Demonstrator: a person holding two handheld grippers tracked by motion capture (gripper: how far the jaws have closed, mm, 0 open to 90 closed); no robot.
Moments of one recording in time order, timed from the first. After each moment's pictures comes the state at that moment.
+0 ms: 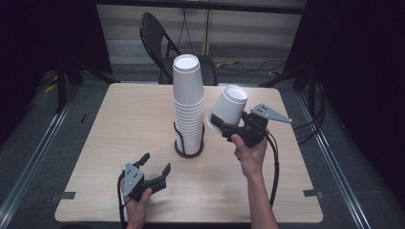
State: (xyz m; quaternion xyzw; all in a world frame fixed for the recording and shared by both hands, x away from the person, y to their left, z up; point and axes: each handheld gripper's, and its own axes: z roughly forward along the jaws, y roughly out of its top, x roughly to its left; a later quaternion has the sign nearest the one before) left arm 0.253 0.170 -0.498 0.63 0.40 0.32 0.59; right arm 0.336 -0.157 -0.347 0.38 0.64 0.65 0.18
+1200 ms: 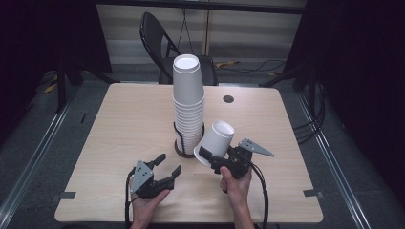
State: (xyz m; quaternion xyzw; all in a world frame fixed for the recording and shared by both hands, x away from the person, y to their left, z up) left arm 0.254 0.148 -0.489 0.66 0.35 0.26 0.61; right arm 0.296 -0.133 -0.435 0.42 0.61 0.67 0.07
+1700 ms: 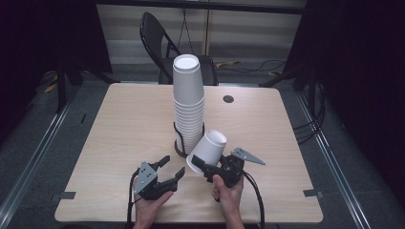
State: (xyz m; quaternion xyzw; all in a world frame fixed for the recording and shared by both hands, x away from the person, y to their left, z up) left arm 0.253 0.140 -0.491 0.67 0.34 0.24 0.61; right arm 0.284 -0.116 -0.457 0.43 0.60 0.67 0.04
